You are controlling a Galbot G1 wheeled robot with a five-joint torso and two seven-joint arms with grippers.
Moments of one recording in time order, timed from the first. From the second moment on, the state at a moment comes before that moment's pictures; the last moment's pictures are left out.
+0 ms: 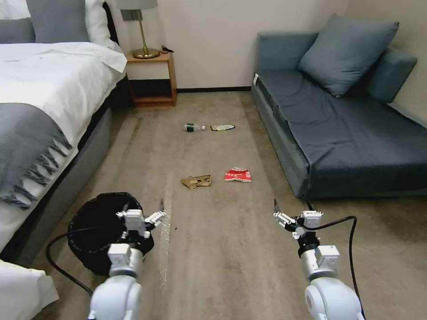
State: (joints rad) left arm 1.52 -1.42 -0.62 -2.05 -0.18 0.08 -0.08; right arm -1.54 1.41 0.52 2.06 0.15 -0.07 0.07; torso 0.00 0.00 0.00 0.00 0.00
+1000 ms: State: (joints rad) left arm 1.39 -1.14 -0.89 -2.22 -0.85 0.39 -0.39; right arm -1.43 1.03 0.43 2.29 0.80 -0.34 0.35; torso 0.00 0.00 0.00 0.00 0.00
